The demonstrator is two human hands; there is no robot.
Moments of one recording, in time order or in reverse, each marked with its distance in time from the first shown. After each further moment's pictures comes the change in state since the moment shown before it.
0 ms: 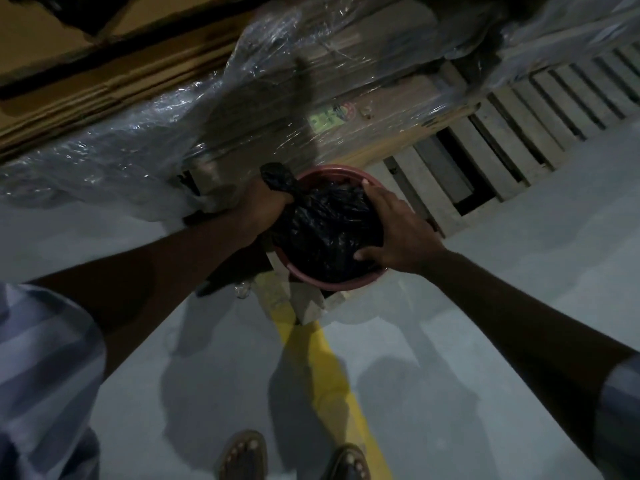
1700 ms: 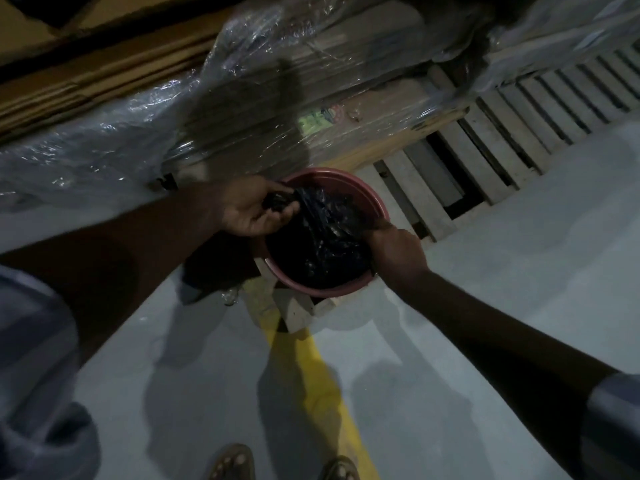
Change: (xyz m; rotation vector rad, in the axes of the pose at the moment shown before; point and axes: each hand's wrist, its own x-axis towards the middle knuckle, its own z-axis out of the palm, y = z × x) left_hand 0.042 0.013 -0.009 -0.379 -0.742 -0.664; right_hand -0.020 -0.027 0.006 -0.380 0.001 0.172
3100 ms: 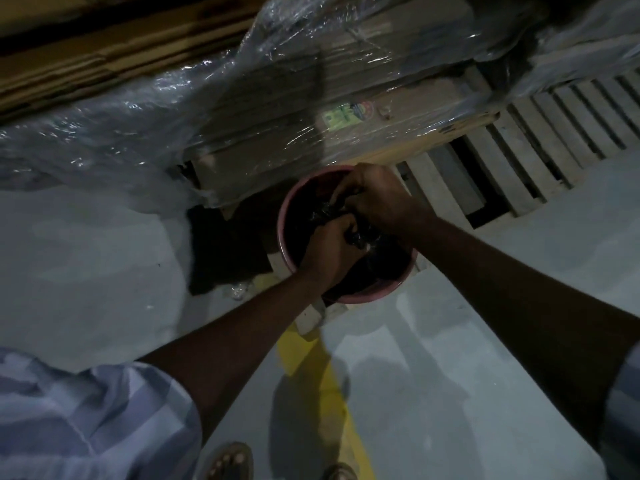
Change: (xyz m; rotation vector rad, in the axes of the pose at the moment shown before) left_hand 0.085 -0.099 0.069 0.629 0.571 0.957; right_hand 0.101 -0.030 -0.036 0.578 -0.041 -0.209
